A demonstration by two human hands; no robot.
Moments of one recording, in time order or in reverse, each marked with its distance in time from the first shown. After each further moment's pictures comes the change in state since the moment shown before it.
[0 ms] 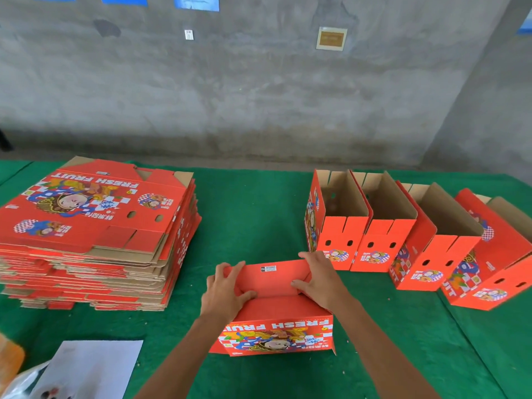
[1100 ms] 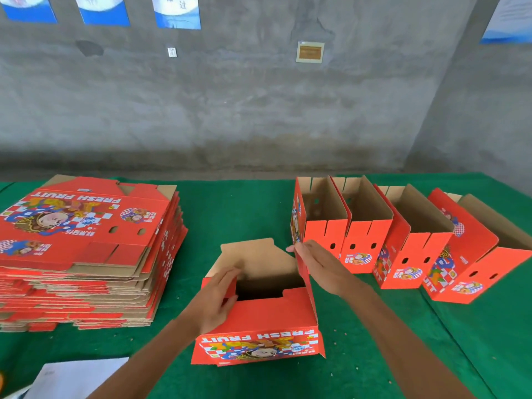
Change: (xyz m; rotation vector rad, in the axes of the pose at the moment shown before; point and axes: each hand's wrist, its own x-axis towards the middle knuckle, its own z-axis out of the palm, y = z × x) left_hand -0.010 0.012 -0.033 -0.040 -0.031 0.556; right_hand -0.010 0.007 -0.068 0.131 0.000 -0.159
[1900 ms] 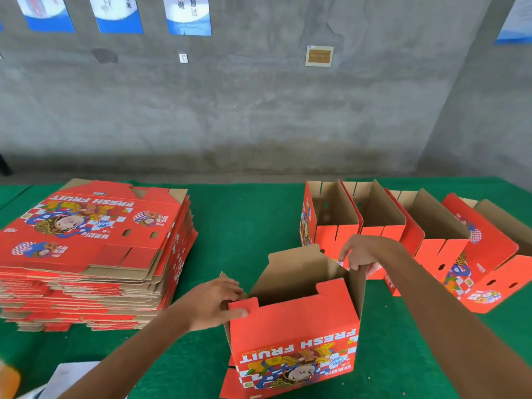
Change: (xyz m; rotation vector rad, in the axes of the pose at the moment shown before) left_hand -0.001 0.005 -0.057 0.124 -0.300 0.048; right_hand 0.041 0.019 -0.093 -0.262 -0.409 0.626
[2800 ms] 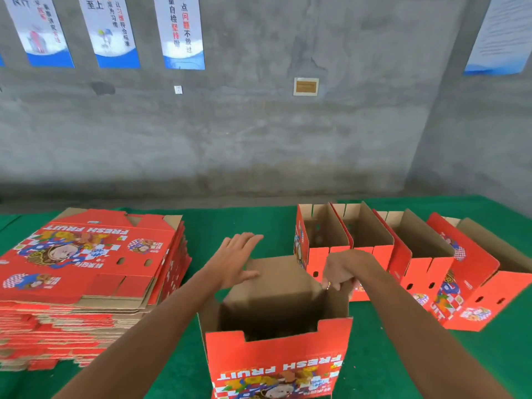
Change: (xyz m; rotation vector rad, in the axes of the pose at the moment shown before) left_hand 0.113 0.005 -0.064 0.410 0.278 0.038; right_hand -0.043 -0.063 -0.010 -0.433 -0.099 -0.004
